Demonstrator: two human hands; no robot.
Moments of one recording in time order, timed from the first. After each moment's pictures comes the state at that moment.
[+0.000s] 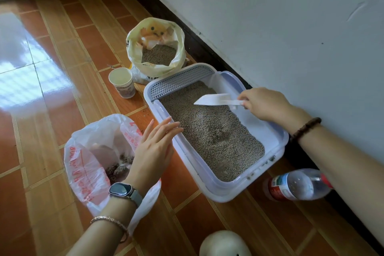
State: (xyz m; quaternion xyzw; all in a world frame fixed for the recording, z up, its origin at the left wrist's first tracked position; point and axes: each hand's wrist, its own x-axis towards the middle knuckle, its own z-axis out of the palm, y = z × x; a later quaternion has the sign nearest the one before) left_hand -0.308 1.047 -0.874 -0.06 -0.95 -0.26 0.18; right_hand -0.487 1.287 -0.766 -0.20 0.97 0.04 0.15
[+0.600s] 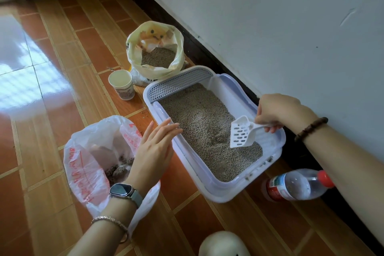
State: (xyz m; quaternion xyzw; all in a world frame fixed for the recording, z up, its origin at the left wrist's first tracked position) left_hand -0.308 1.048 -0.876 -0.07 -0.94 -0.27 0.19; right_hand -0.479 1.297 -0.747 -0.05 0.96 0.10 0.27
